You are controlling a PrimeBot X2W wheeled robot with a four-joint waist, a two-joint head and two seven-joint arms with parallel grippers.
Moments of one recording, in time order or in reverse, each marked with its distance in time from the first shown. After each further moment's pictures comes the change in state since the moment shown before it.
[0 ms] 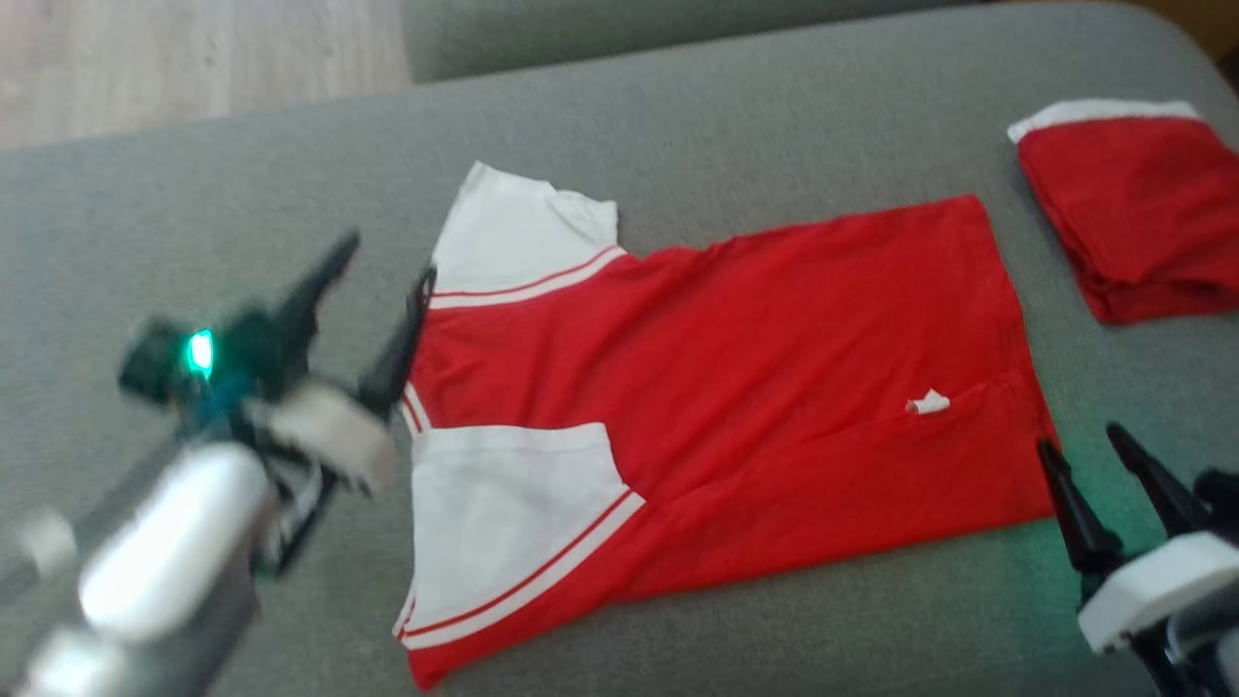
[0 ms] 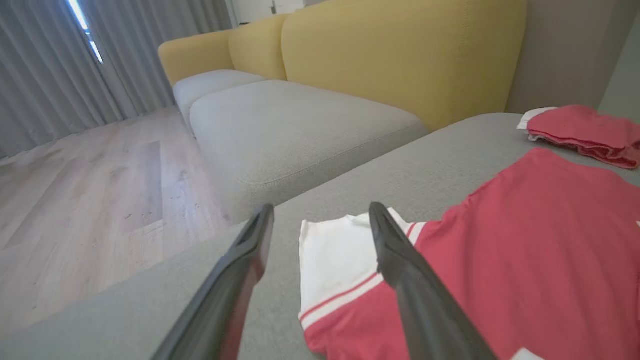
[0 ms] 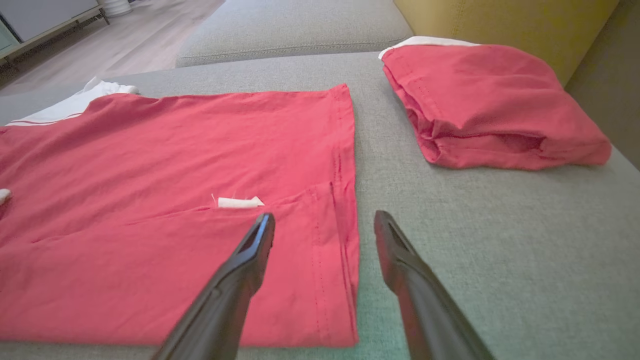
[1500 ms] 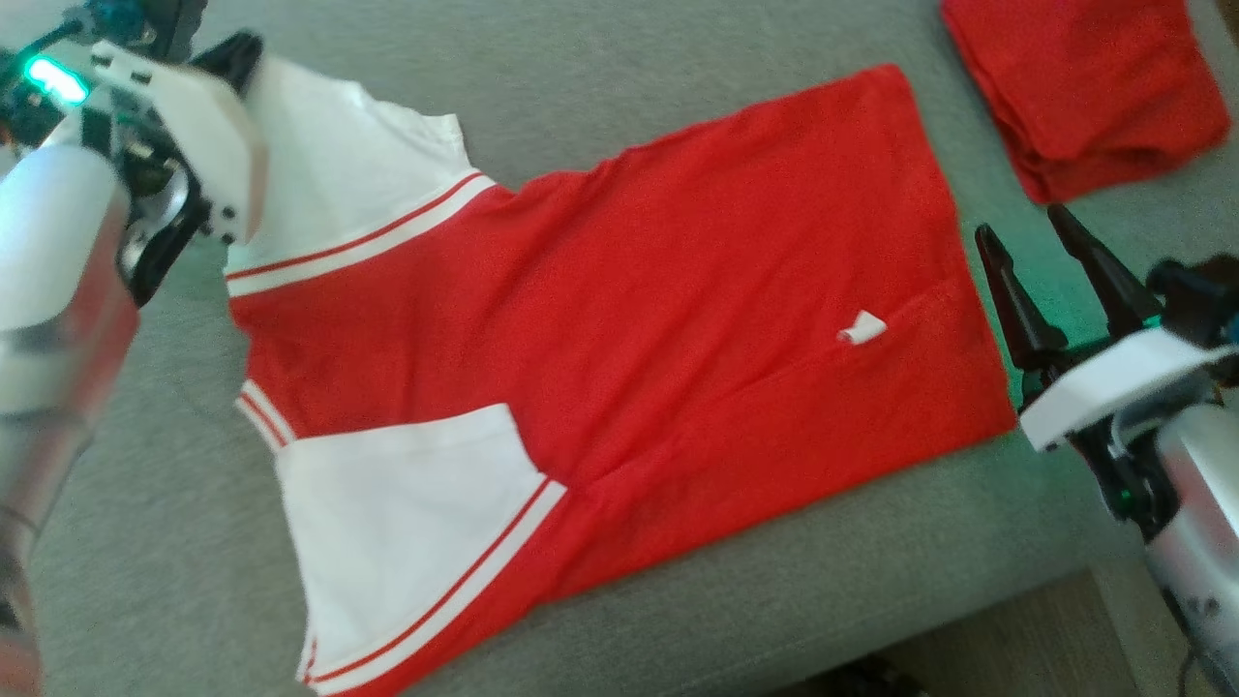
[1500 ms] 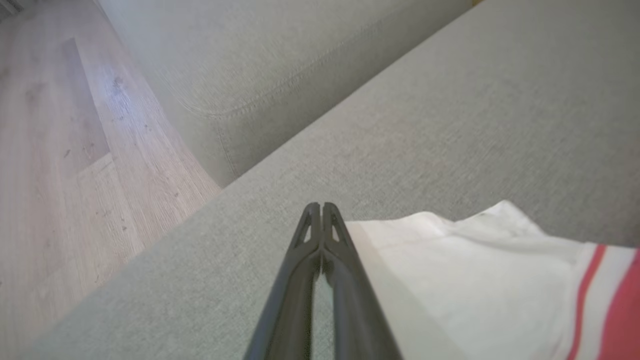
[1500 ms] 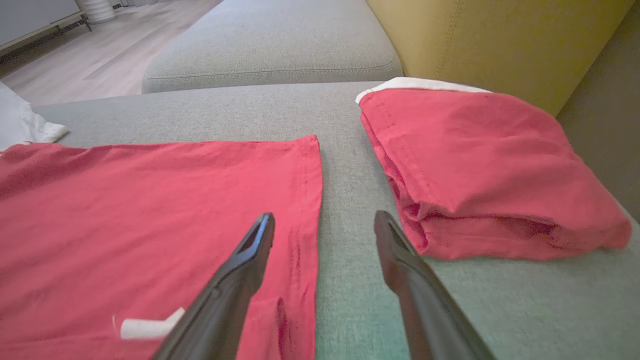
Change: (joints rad) left arm -0.632 -0.002 -0.198 0.568 -0.132 -0.207 0.364; right arm -0.446 -0.014 0.243 0.170 0.074 0.000 -0.110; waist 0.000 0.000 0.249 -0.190
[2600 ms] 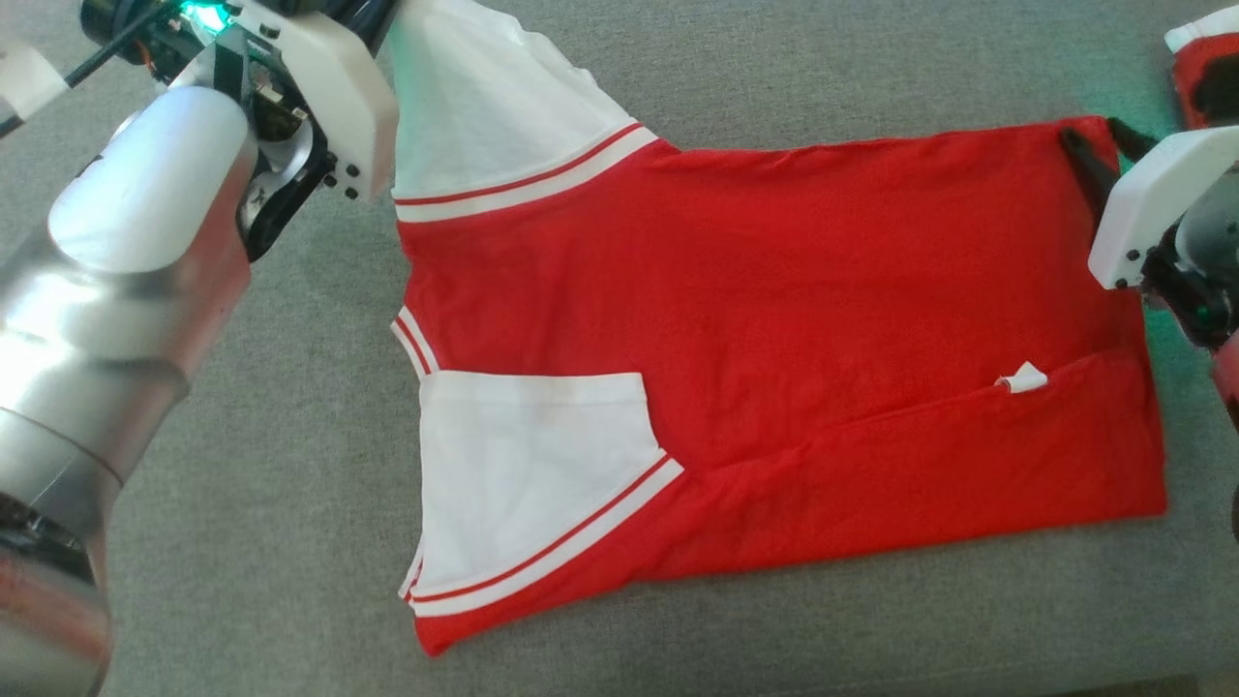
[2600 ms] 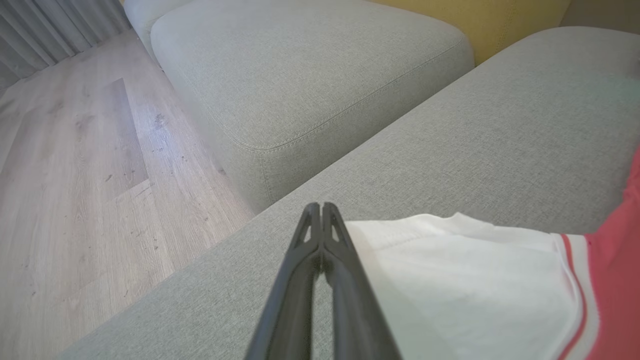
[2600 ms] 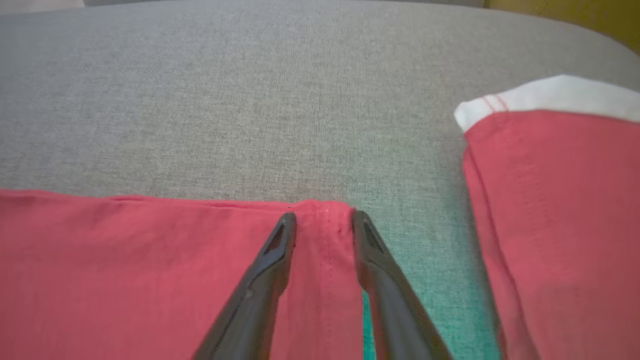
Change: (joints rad) left arm -0.126 -0.129 -0.171 0.011 -0.101 0.000 -0.196; right arm -0.485 -0.032 0.206 0.481 0.157 0.000 0.386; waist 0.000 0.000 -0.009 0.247
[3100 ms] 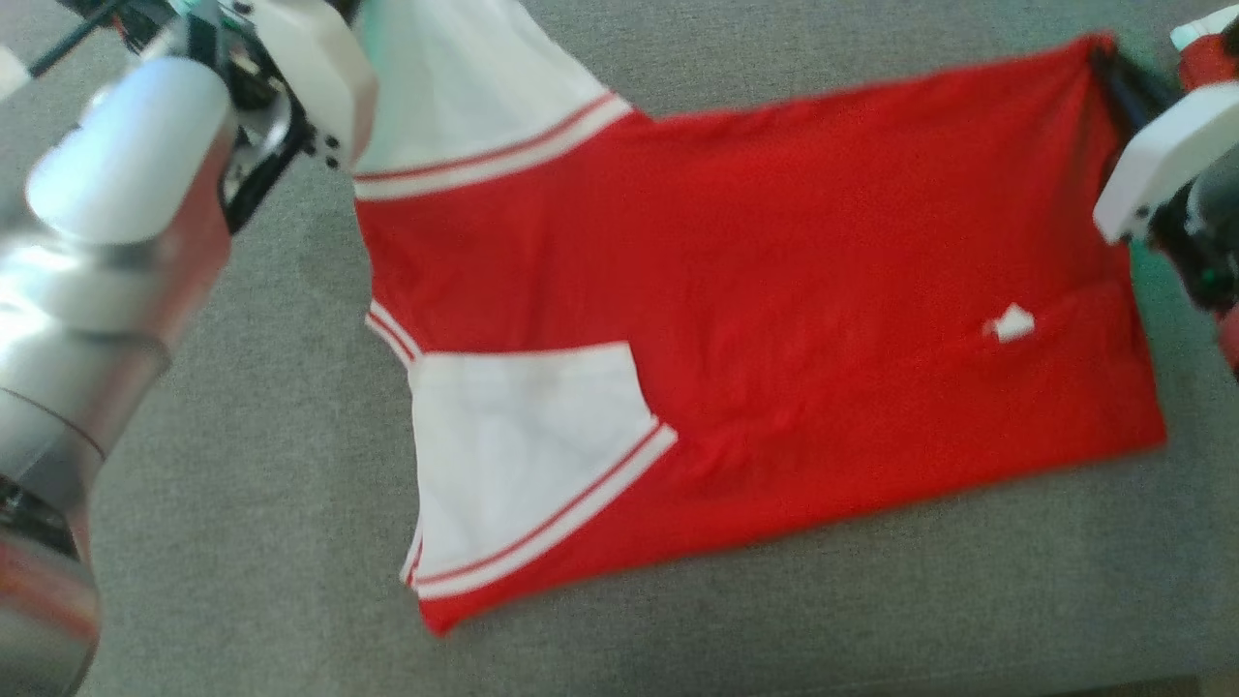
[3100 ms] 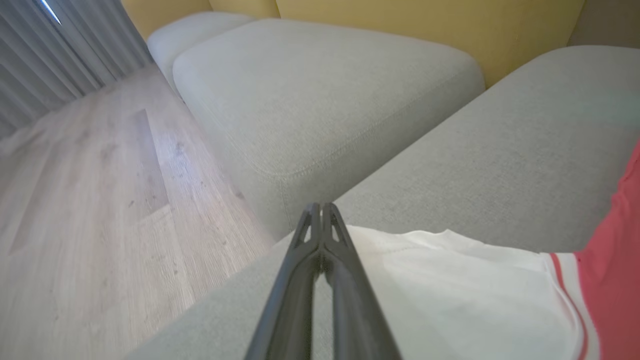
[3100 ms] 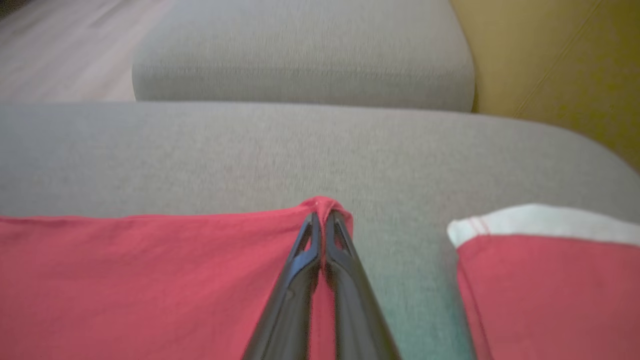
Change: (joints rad) left arm -0.058 0.000 -0.055 0.060 -0.014 0.001 -0.103; right arm -0.066 -0.011 0.073 -0.001 0.057 0.000 -0.179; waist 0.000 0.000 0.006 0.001
